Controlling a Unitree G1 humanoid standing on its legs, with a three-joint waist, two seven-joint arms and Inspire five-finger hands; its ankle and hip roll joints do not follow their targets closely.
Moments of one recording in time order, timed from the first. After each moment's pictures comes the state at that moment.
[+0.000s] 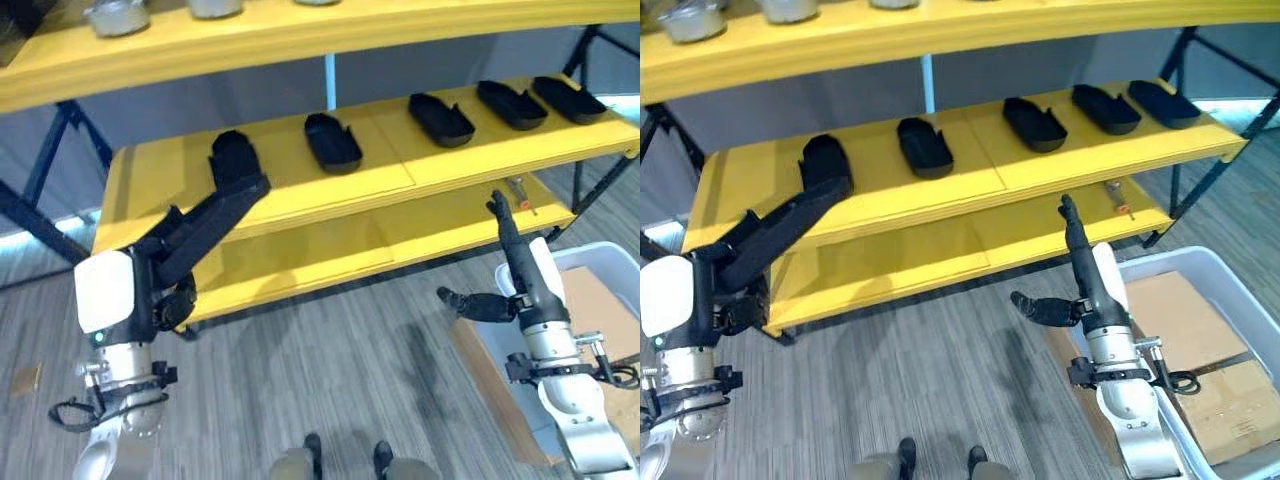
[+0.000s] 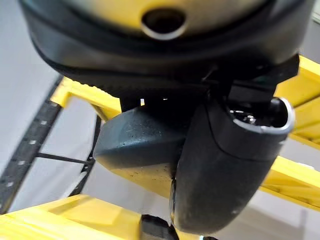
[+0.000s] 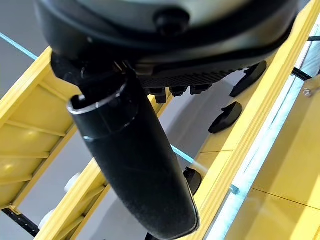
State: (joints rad) left arm 0.23 0.53 0.21 -0.19 0.59 -0.05 0.50; right arm 0.14 -0.50 -0.06 -0.25 -0.10 -0.19 -0.16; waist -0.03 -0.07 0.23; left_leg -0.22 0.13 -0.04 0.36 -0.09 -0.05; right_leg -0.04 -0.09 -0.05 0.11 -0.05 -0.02
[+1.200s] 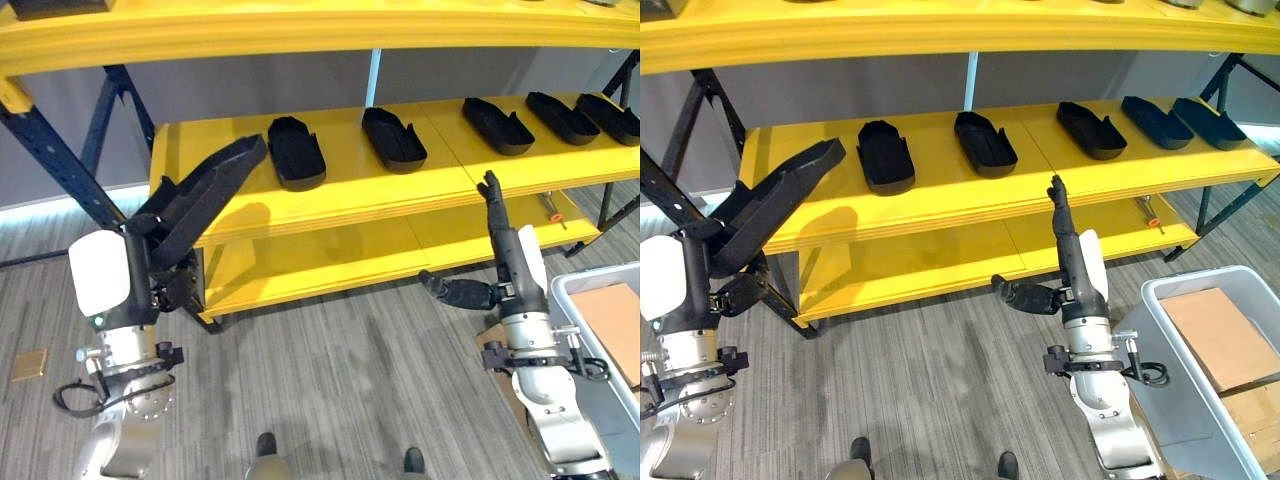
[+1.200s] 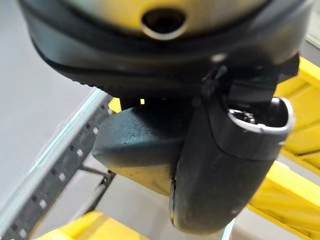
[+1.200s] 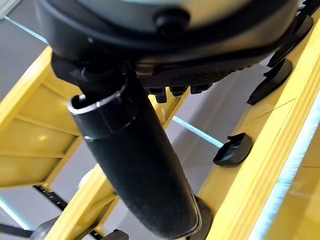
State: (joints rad) left arm 0.15 0.57 0.13 -0.21 0.56 -0.01 0.56; right arm 0.07 -0.44 0.02 -0.28 -0.12 -0.16 -0.21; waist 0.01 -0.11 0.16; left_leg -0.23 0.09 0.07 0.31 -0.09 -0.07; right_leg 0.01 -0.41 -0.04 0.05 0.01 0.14
